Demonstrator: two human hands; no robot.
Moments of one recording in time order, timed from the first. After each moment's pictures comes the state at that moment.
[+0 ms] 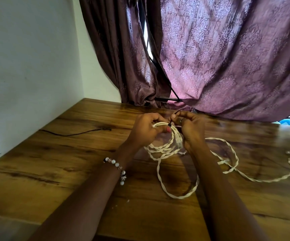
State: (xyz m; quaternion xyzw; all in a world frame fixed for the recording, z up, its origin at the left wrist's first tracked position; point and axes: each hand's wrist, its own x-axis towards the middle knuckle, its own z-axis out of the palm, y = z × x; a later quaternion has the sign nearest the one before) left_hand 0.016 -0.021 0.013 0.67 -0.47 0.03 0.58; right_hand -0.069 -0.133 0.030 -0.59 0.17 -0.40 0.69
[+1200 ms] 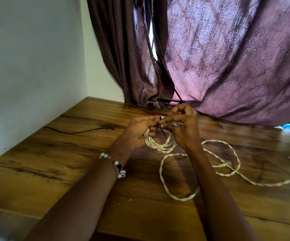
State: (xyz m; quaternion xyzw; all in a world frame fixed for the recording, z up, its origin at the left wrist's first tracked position) left_hand 0.024 -0.016 0.018 0.44 -0.17 -0.36 0.80; right_hand -0.062 -0.132 0.022 -0.83 0.02 -0.46 0.31
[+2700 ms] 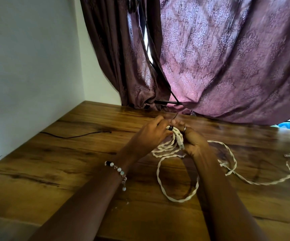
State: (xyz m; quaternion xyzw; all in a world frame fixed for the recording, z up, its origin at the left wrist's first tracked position) left_hand 0.007 -0.021 0.009 0.64 -0.62 0.29 0.34; right_hand -0.068 -0.157 0.014 -0.37 0.17 -0.17 0.90
